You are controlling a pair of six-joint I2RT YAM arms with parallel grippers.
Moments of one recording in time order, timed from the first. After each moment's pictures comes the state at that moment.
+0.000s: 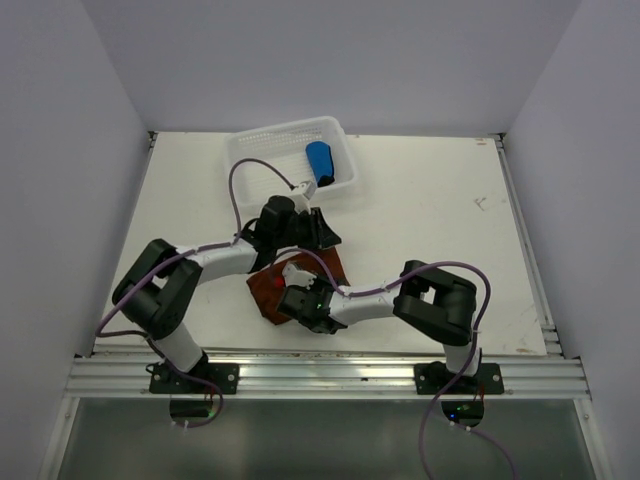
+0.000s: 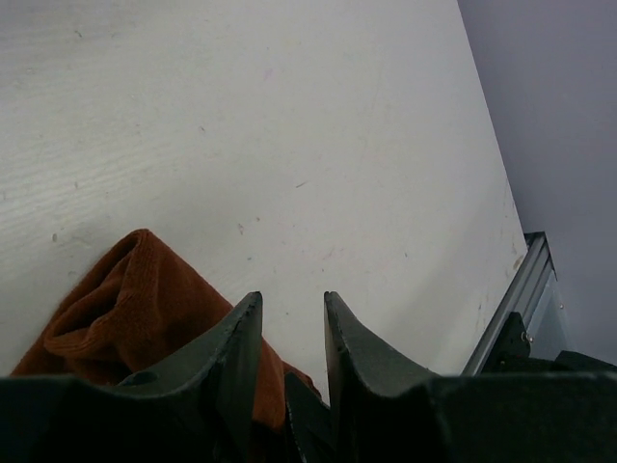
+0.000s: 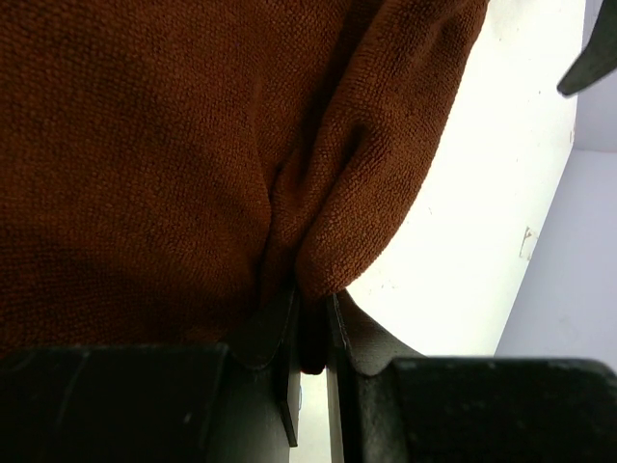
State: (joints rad) left arm -0.60 1.66 0.85 0.33 0.33 -0.66; right arm 1.24 1.94 1.05 -0.35 0.96 0.04
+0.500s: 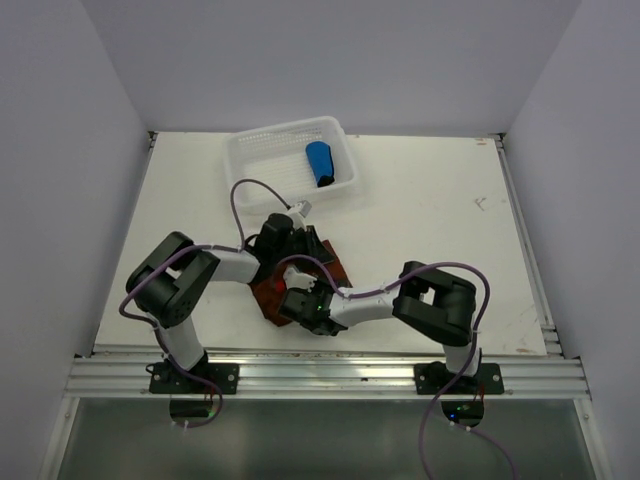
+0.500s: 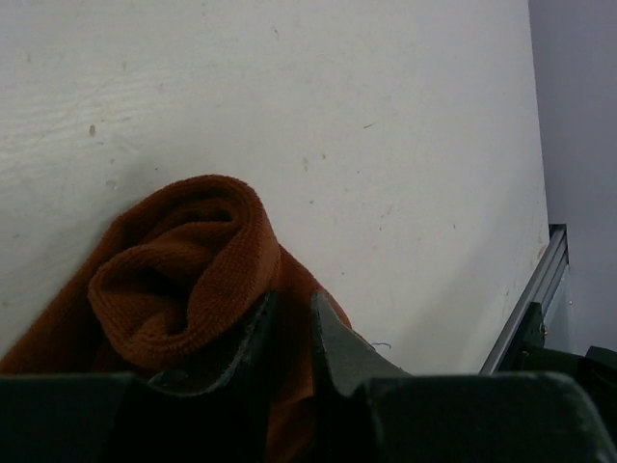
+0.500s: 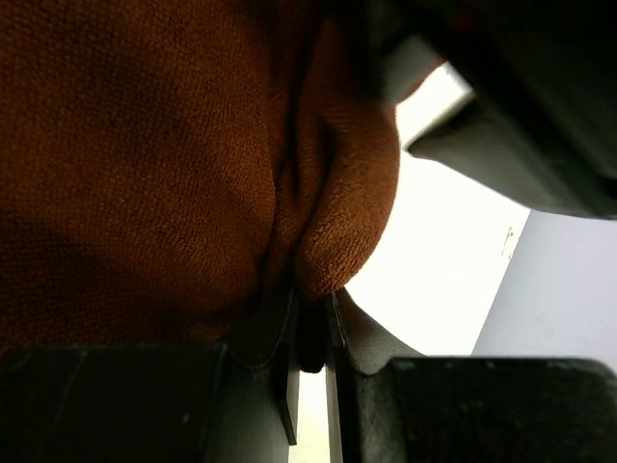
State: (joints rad) left arm -0.60 1.77 0.74 0.50 0.37 -0.73; right arm 1.24 1.94 1.04 -0.37 0.96 0.01
